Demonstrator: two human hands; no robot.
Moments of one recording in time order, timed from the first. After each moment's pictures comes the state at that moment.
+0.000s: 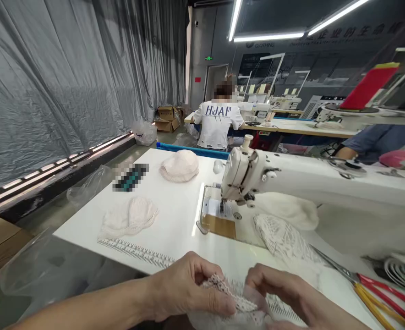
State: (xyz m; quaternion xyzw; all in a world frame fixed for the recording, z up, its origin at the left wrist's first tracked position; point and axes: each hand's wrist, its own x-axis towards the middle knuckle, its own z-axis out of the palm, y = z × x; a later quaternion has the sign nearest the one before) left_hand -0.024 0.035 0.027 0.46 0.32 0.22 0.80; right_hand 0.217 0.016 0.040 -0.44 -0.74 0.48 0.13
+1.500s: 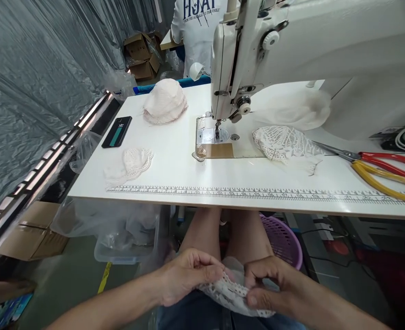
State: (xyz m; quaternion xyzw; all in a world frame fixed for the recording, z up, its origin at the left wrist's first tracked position) left_hand -0.042 -0.071 -0.055 0.27 0.43 0.11 0.85; right_hand 0.178 -0.097 -0.052 -0.43 -0.52 0.73 0.13
